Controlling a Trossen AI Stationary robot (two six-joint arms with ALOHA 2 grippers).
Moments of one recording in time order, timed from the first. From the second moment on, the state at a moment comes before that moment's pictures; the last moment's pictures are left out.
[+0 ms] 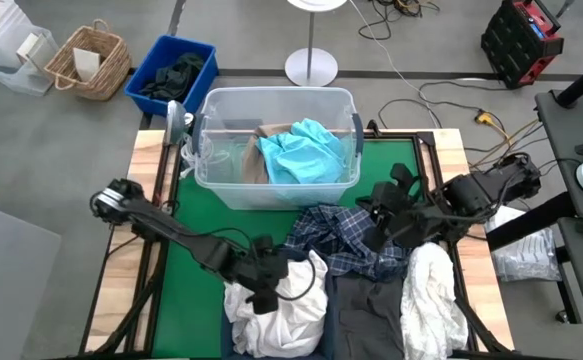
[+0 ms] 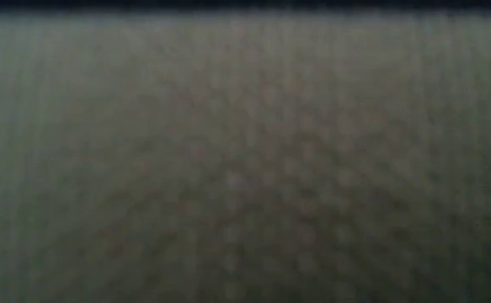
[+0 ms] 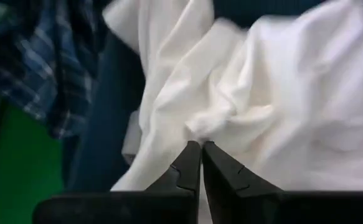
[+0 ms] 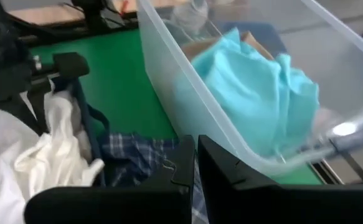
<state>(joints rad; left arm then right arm) -0.48 1.71 1.37 -0.63 -0.29 -0.52 0.45 1.36 1.75 -1.24 0.70 0.57</state>
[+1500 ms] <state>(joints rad) -0.50 1.88 1.75 -1.10 -0.34 -0.50 0.52 1.34 1.75 -1.34 0.61 0.81</state>
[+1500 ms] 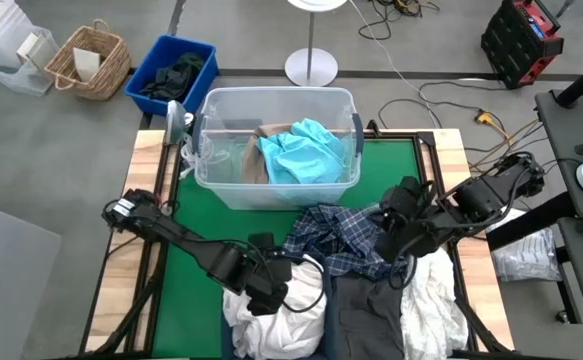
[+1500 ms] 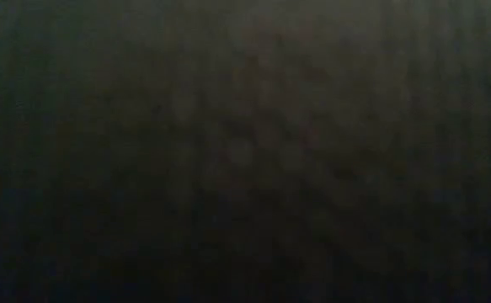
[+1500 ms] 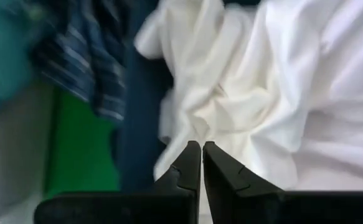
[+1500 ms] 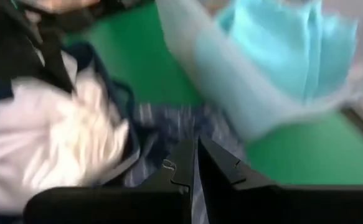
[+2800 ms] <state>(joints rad) -0.73 1.42 1.93 -1.43 -1.12 -0.58 0.54 1.33 1.61 -1.56 0.39 1.12</state>
